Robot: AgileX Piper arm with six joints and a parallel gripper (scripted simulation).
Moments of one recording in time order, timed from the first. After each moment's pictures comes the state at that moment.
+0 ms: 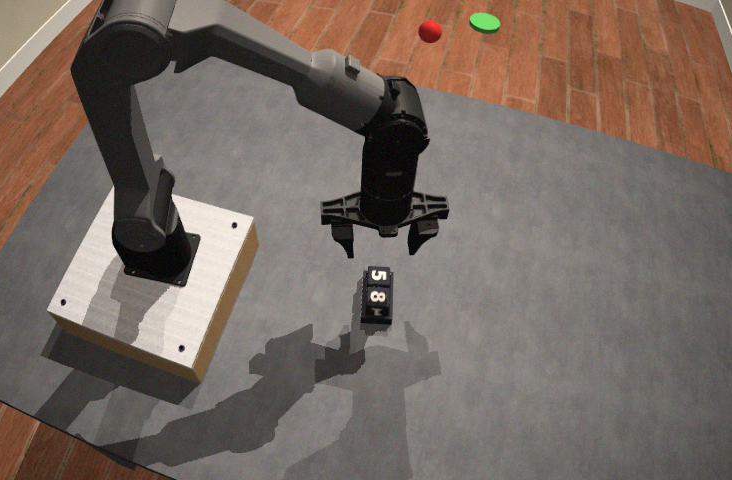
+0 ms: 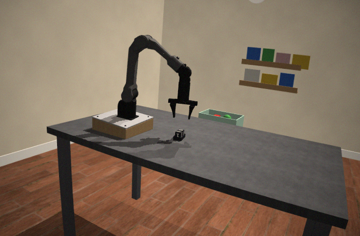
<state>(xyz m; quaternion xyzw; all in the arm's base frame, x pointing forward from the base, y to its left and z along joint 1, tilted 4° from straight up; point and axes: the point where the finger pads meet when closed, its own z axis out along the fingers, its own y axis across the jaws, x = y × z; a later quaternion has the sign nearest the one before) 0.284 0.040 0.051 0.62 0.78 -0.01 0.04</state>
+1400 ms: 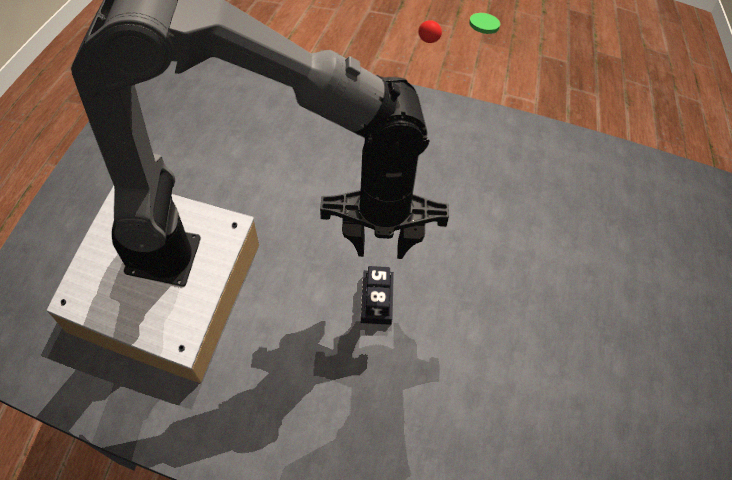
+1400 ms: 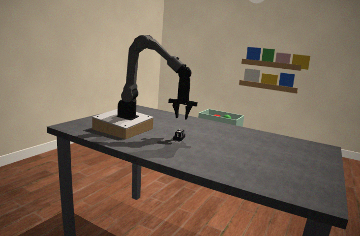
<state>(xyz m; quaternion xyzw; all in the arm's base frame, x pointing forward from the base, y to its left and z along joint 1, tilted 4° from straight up) 0.284 0.039 0.049 0.67 0.74 -0.01 0.04</state>
